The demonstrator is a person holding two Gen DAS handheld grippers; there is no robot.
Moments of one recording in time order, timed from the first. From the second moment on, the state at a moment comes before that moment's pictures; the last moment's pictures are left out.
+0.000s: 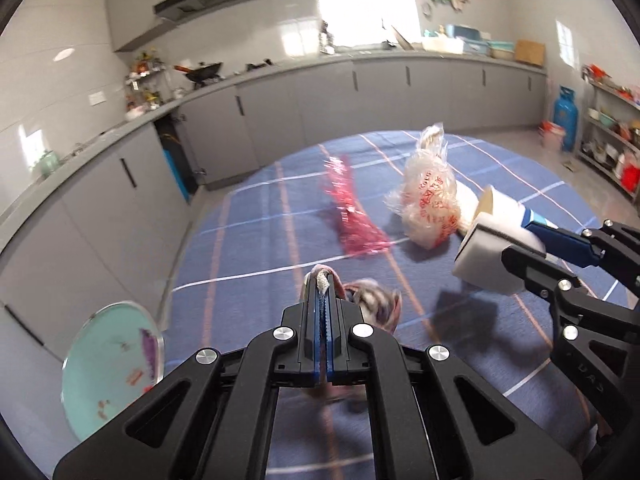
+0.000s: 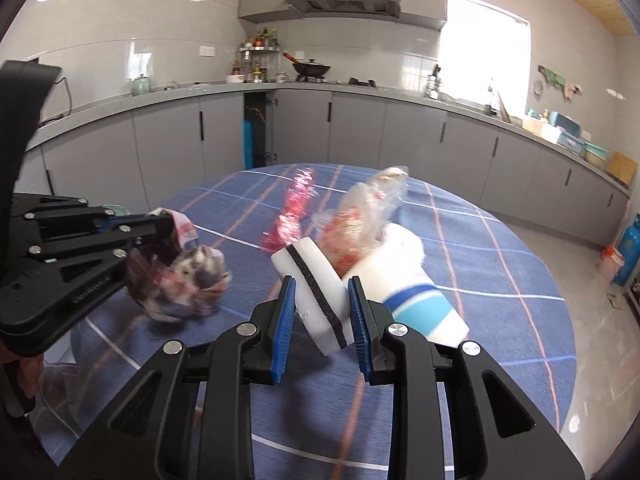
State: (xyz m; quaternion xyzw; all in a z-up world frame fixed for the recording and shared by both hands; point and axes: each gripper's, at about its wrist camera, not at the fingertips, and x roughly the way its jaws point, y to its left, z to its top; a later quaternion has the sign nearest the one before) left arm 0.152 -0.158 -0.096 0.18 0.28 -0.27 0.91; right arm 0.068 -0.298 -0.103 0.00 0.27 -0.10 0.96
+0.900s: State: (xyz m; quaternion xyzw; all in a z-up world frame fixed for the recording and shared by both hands) left arm 0.163 -0.050 -0.080 0.14 0.26 -0.13 0.95; right arm 0.109 -0.209 -0.080 -0.04 0.26 0.00 0.97
